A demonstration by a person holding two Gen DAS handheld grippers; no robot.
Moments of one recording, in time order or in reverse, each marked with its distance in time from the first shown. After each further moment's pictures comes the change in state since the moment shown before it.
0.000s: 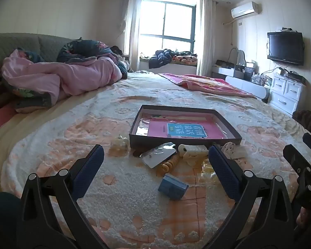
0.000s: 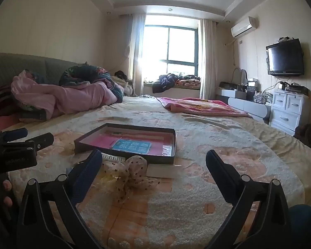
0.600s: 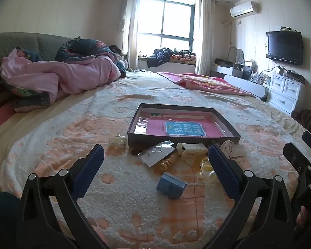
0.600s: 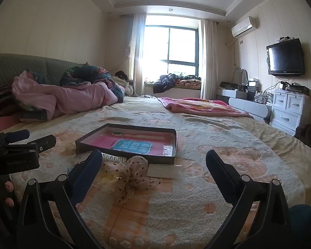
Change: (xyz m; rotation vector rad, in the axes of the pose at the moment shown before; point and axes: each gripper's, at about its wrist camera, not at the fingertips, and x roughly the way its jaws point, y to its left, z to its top) left arm 0.000 -0.003 0.001 0.003 0.012 -0.005; right arm 0.000 0.000 0.000 -0.005 0.003 -0.002
